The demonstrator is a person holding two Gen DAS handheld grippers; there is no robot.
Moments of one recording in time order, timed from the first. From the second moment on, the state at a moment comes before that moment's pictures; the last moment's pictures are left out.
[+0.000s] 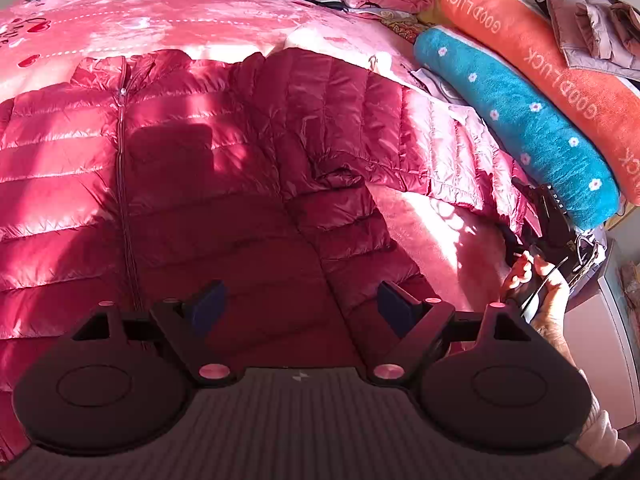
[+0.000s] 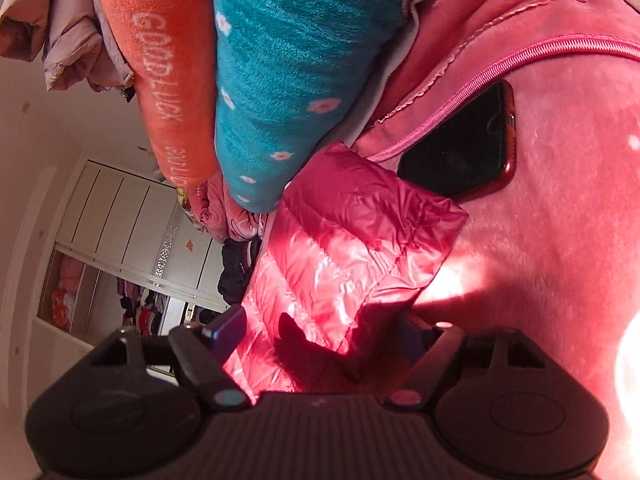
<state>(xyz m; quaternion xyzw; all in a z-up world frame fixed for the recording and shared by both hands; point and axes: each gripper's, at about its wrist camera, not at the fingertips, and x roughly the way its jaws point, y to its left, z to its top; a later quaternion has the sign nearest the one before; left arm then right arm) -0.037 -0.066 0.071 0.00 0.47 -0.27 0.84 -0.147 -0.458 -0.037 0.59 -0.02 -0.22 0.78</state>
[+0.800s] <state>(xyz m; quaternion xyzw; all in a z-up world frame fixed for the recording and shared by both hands) 0.014 0.000 0.023 -0.07 0.46 -0.24 0.85 -0.124 -0.424 0.027 0.34 0.06 -0.33 0.88</state>
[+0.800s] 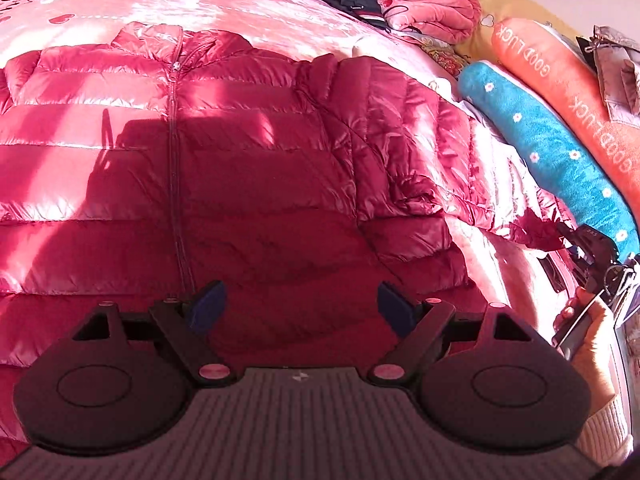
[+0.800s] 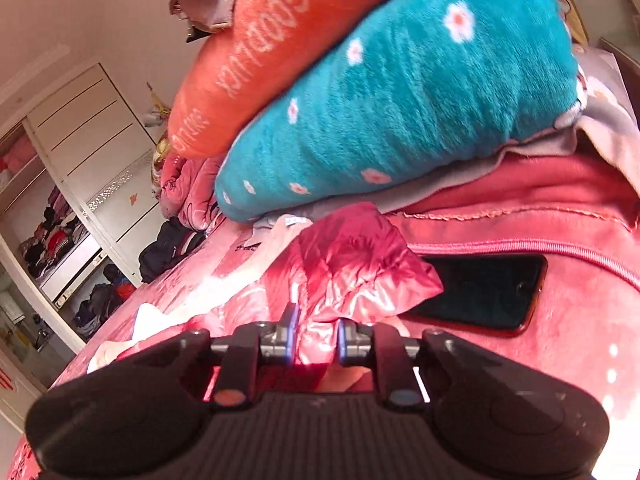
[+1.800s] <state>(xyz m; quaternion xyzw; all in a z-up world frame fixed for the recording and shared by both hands) 0.066 0.167 0.041 -0.26 0.29 -0.18 0.90 0.054 -0.198 0.285 0.15 -0.02 0.06 0.99</state>
